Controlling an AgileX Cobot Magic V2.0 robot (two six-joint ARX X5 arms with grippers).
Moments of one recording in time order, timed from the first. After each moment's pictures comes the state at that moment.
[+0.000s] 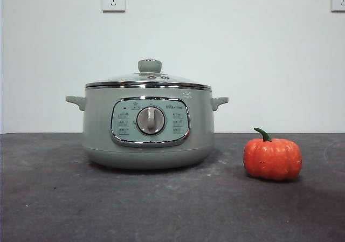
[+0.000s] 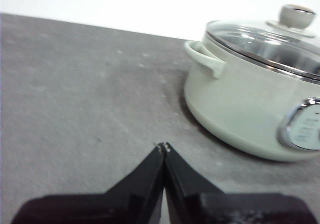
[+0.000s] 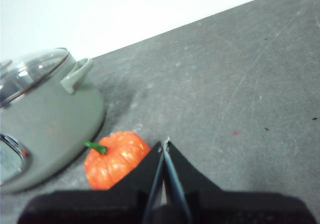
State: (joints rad) left arm 0.02 0.00 0.03 -0.21 0.21 -0.19; right arm 0.03 0.03 0.05 -0.18 -0.16 0.32
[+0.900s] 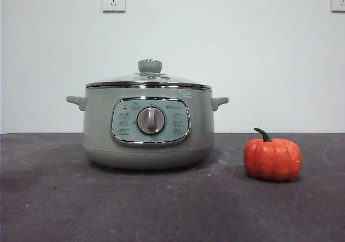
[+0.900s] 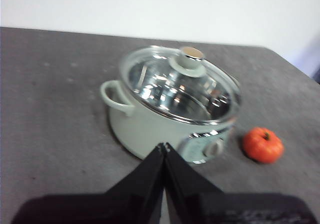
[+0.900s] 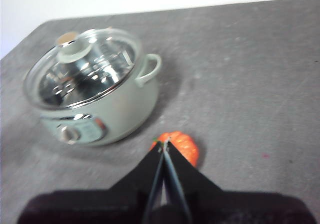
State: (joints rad) left arm 0.02 0.41 0.70 -0.62 0.47 -0.12; right arm 0.06 0.55 0.85 -0.74 -0.34 0.05
